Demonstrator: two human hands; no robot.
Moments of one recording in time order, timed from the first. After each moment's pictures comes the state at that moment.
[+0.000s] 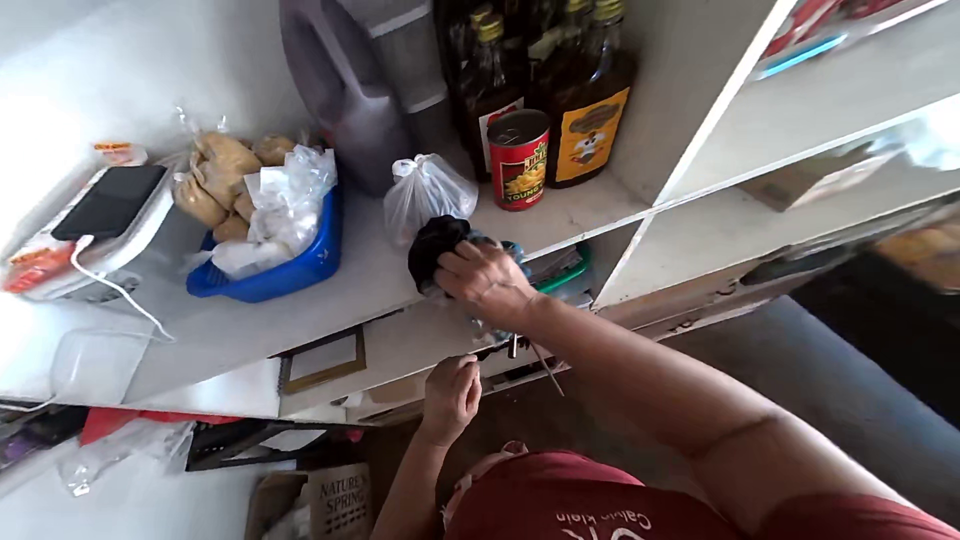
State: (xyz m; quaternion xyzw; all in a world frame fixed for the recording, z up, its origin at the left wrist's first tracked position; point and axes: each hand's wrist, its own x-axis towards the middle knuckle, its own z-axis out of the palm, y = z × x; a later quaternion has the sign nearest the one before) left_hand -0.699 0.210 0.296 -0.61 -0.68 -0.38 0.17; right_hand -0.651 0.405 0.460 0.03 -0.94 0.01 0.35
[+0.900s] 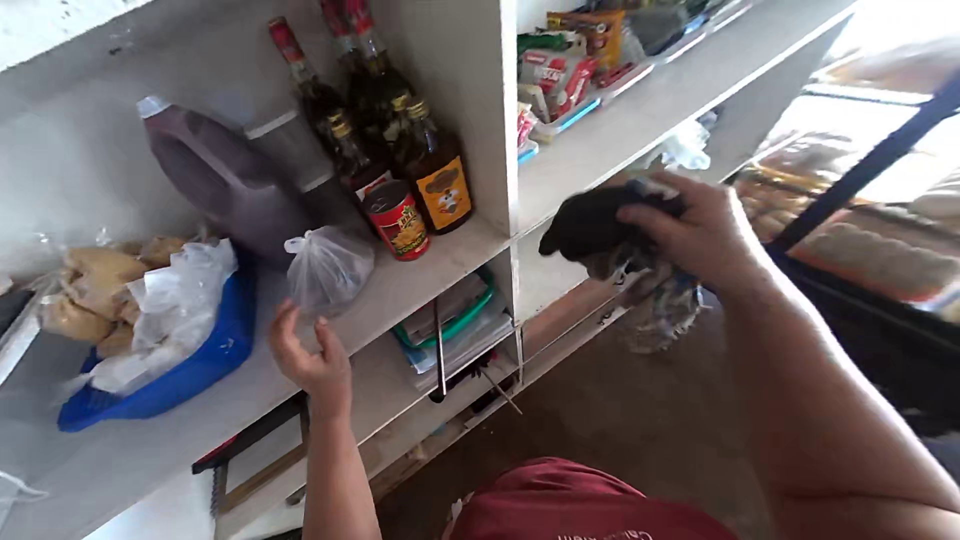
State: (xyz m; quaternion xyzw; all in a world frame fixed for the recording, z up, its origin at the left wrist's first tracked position) left_hand -0.775 0.305 0.437 -0.49 -0.64 -0.50 0.33; right_hand -0.367 0.545 0.511 -0.30 -0.82 0.21 0.45
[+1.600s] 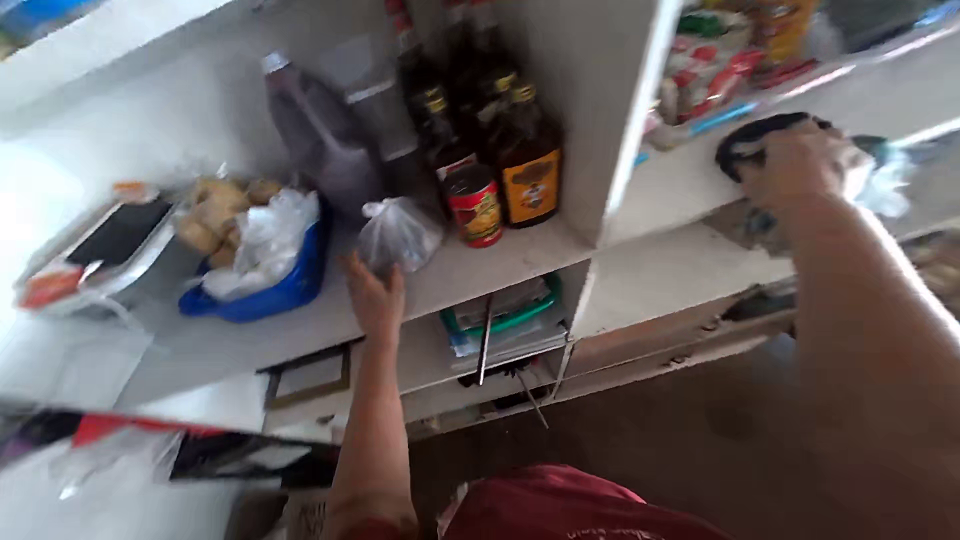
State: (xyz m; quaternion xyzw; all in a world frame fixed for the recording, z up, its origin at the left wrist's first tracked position) left_hand -0.761 0.328 0.466 -0.25 -0.87 -0.40 0.13; right_hand -0.422 0.728 0.491 -0.52 -0.82 0.09 0.24
